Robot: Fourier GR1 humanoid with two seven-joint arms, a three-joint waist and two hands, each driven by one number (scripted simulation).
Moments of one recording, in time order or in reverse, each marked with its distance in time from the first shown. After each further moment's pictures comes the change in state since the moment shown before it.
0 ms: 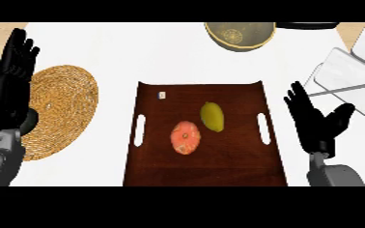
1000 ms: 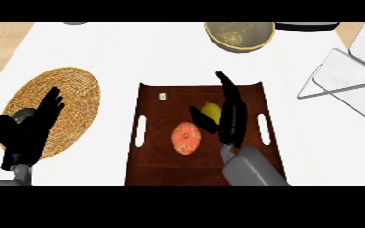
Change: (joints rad) left arm 0.223 -0.028 -0.035 0.207 0.087 -0.186 -0.021; right arm -0.280 0.254 0.446 0.182 0.971 -0.728 0.319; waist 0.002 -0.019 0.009
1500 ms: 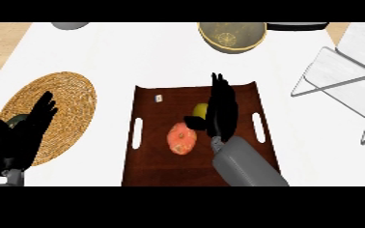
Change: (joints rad) left arm 0.026 0.014 0.030 0.020 0.016 -0.019 -0.012; right arm -0.120 0.032 0.052 0.123 0.328 0.341 0.501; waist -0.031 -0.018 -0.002
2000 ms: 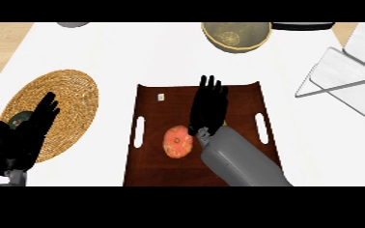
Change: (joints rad) left arm -0.001 -0.011 0.000 0.015 0.000 -0.020 -0.026; right arm -0.145 -0.009 0.093 -0.057 -0.074 0.532 0.261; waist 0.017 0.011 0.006
